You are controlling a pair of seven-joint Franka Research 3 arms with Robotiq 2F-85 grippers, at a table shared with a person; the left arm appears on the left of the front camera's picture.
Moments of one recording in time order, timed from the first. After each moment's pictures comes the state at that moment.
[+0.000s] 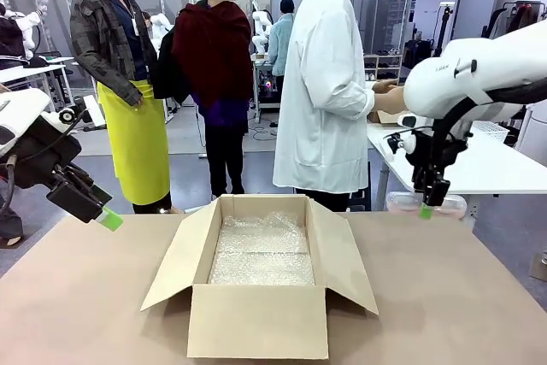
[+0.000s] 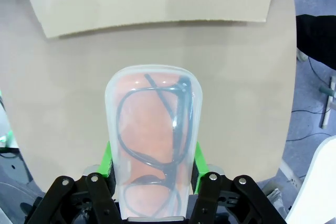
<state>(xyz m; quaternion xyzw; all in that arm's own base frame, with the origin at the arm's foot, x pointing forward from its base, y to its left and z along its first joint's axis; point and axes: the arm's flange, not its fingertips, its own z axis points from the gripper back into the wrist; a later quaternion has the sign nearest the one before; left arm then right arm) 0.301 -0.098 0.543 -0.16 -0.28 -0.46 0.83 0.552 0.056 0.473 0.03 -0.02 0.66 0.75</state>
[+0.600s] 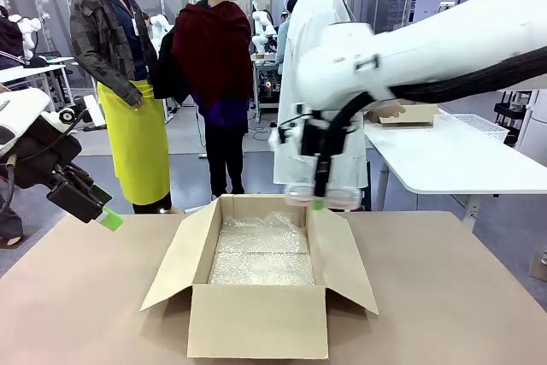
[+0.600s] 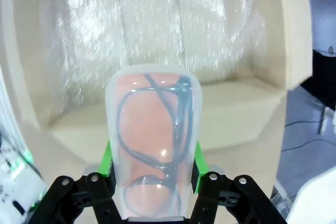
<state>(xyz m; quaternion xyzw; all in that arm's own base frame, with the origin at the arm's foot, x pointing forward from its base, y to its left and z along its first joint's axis) 0.301 -0.098 0.543 -0.16 -0.28 -0.46 0.83 0.544 0.291 0.490 0.03 -0.02 0.63 0.78</state>
